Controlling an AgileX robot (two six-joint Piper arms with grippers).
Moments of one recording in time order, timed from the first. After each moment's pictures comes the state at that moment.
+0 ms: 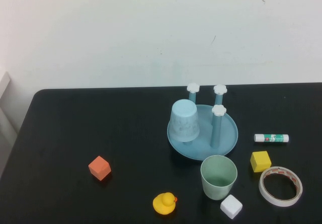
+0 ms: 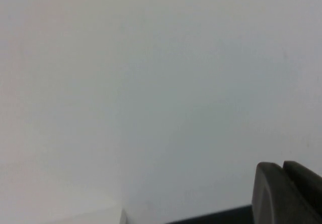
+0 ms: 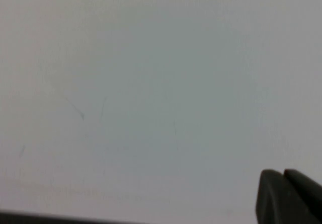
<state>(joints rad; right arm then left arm) -0.07 0.04 -0.36 -0.15 0.26 -0.06 -0.14 0.06 -0.45 0.17 0.35 0.01</state>
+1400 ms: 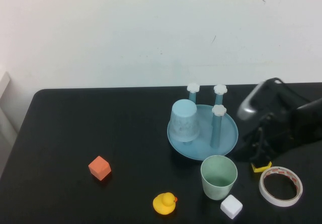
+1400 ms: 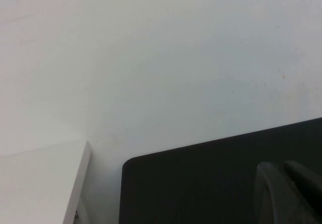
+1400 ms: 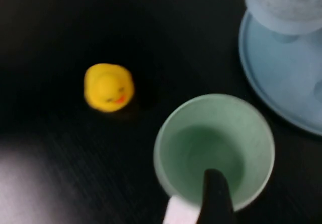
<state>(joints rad) 0.25 1.73 -0.99 0.91 0.62 -1.34 -0.14 0.06 -0.26 0.11 0.32 -0.01</state>
